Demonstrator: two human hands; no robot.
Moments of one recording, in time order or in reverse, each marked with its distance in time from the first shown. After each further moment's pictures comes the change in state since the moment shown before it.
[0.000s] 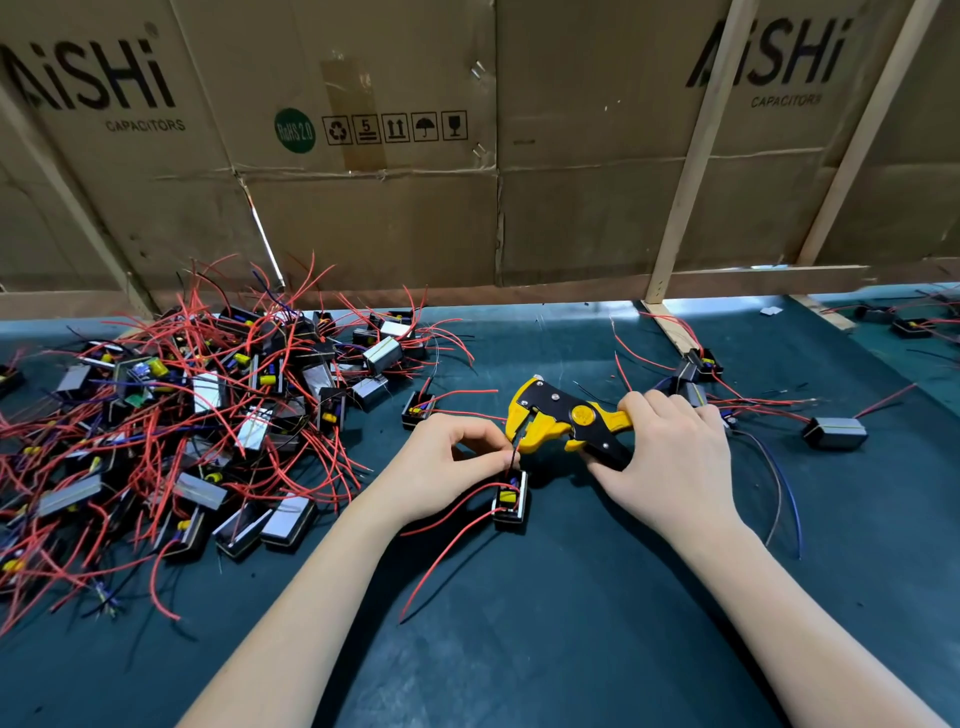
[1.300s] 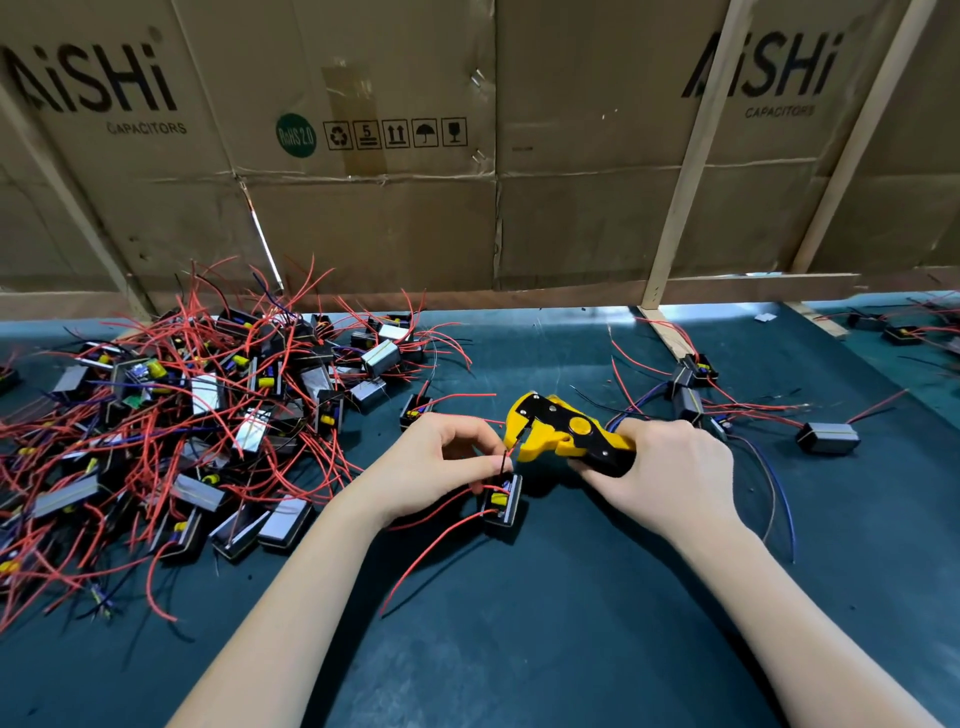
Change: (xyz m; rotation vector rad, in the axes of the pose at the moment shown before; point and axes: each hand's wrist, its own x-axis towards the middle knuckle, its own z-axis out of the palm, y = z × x) left_hand -0.001 0.000 -0.008 -0.193 -0.111 -0.037; right_hand 0.001 -0.002 -0.009 0.023 -0.174 0.137
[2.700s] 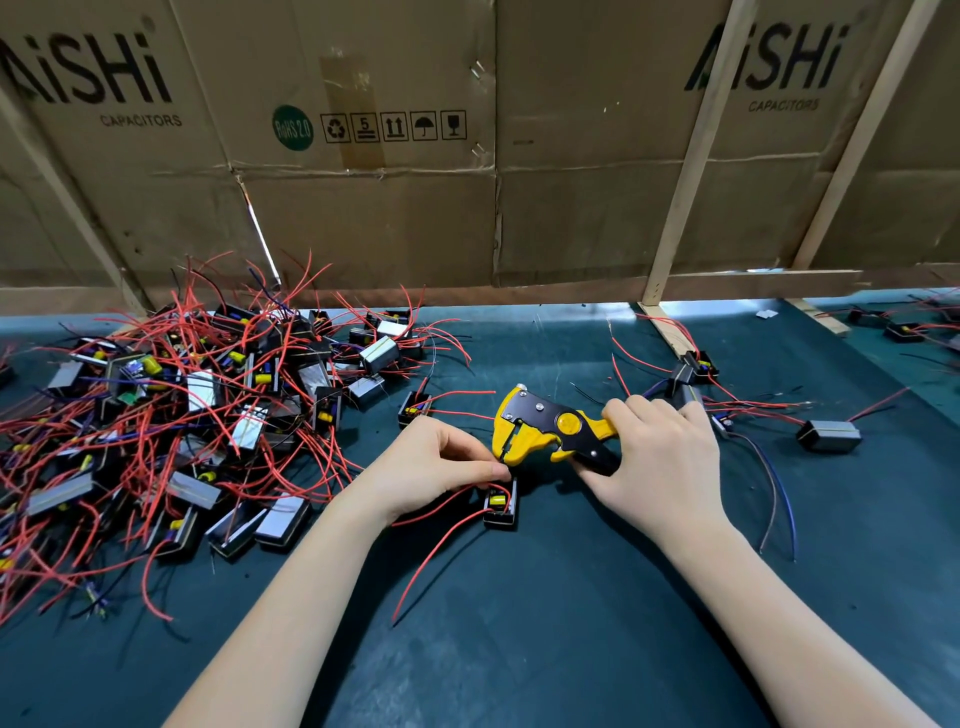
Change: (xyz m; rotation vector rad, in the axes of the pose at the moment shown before) left_hand 0.000 -0.002 0.000 0.035 0.057 -0.185; right_hand 0.001 -0.001 0.012 -0.061 0.278 -0.245
